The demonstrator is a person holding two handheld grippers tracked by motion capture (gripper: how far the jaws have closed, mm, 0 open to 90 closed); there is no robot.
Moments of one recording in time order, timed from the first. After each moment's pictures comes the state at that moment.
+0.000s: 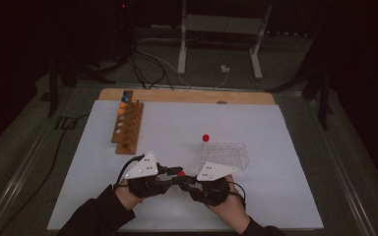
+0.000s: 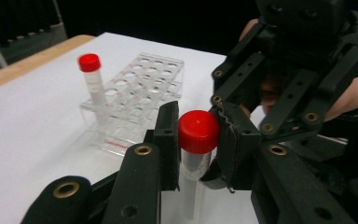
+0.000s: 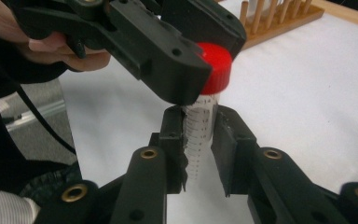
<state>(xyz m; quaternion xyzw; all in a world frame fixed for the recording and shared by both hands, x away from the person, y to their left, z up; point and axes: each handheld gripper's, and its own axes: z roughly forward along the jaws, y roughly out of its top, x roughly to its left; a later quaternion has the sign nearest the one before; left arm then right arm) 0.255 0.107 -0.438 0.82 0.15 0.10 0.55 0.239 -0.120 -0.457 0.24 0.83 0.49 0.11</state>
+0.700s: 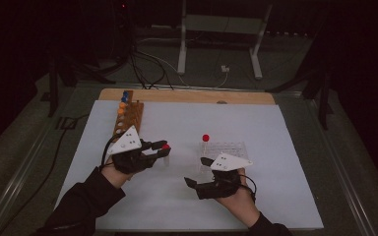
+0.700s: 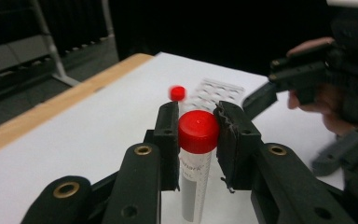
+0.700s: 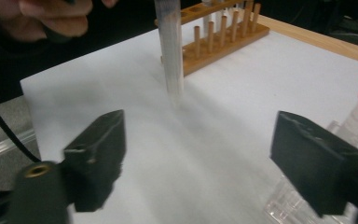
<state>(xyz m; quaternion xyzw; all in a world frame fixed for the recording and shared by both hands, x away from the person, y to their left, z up) 0.292 0.142 -0.400 0.79 0.20 0.17 0.56 0.250 -0.144 -0.442 0.29 0.80 0.50 0.15</state>
